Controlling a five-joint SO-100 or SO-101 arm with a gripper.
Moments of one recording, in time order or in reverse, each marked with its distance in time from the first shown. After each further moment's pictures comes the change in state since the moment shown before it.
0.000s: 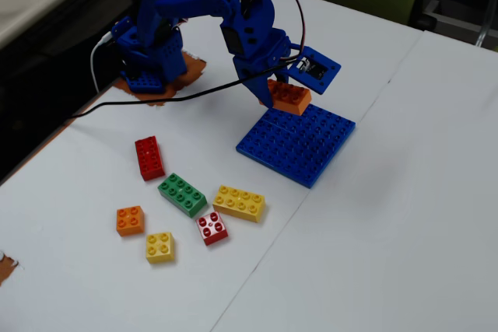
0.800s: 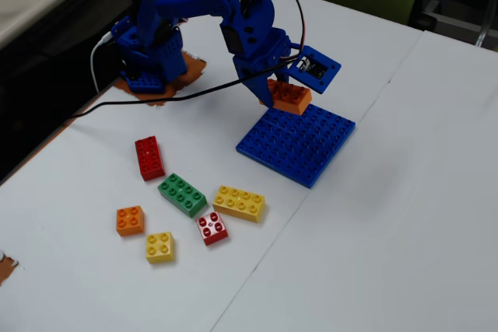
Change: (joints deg) arm 0.0 0.0 -0.4 0.0 0.0
